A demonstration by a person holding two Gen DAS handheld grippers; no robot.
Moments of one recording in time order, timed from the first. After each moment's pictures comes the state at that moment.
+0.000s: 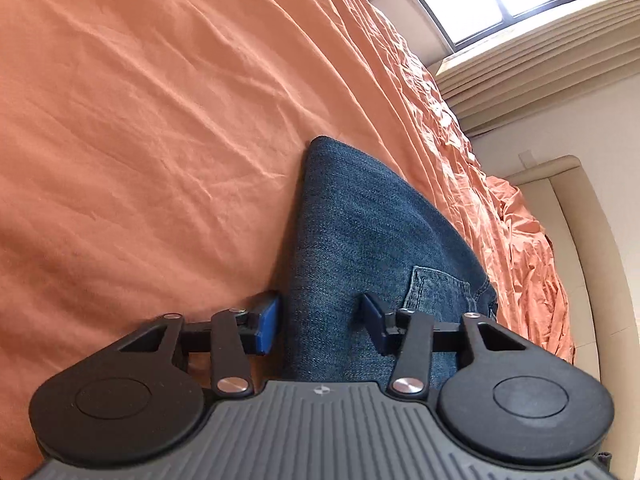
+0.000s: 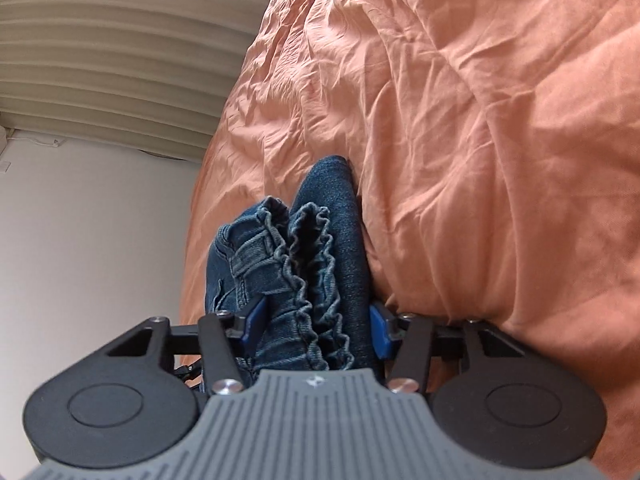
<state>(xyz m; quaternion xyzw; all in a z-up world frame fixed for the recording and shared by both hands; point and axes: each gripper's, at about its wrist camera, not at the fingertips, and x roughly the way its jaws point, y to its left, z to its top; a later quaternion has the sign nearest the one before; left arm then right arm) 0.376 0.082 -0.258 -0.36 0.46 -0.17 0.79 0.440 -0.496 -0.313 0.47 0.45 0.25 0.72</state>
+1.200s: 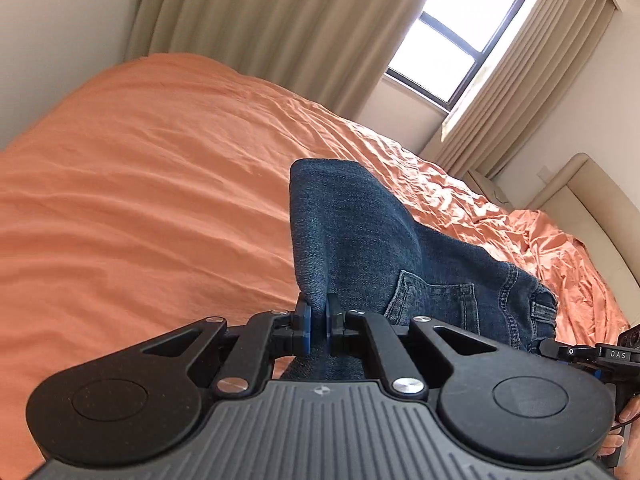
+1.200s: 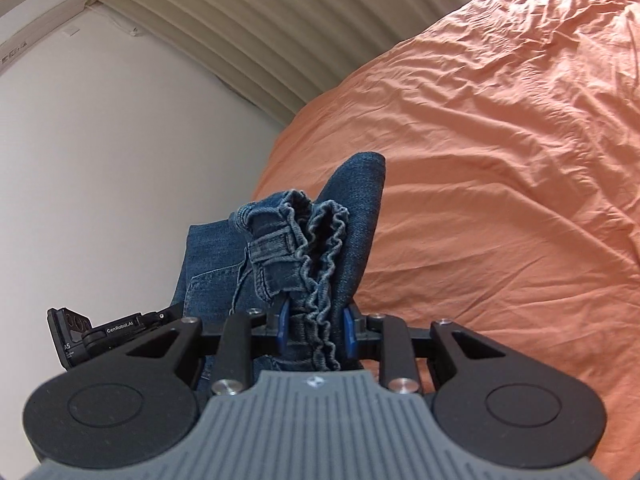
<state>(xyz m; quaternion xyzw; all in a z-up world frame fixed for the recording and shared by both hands) 0.255 0.187 -0.020 -0.20 0.36 -0.07 0.91 0.334 -0.266 -0.056 0.30 0.42 0.33 0.79</state>
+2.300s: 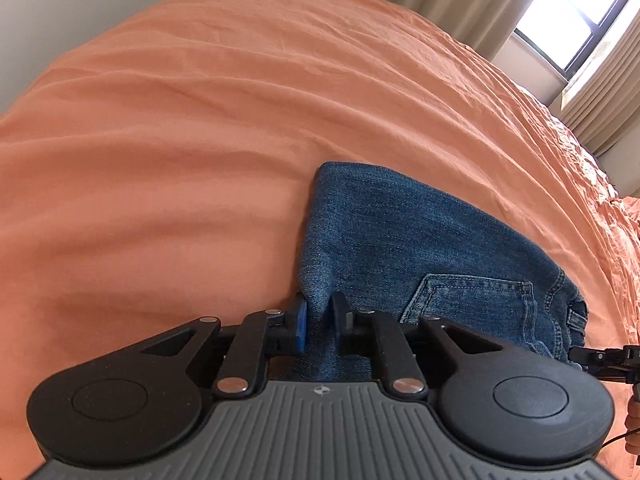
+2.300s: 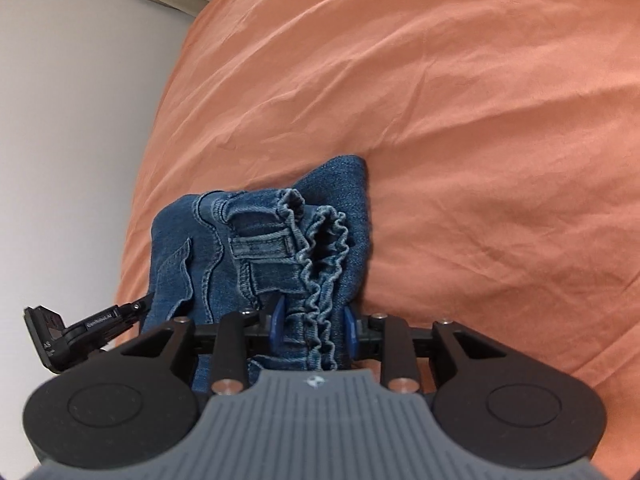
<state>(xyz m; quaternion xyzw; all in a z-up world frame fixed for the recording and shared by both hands) 0.324 0.332 -0.201 -0.19 0.45 0.04 0.87 0.419 -0.080 -0.231 0.25 0.56 0.27 0.74</state>
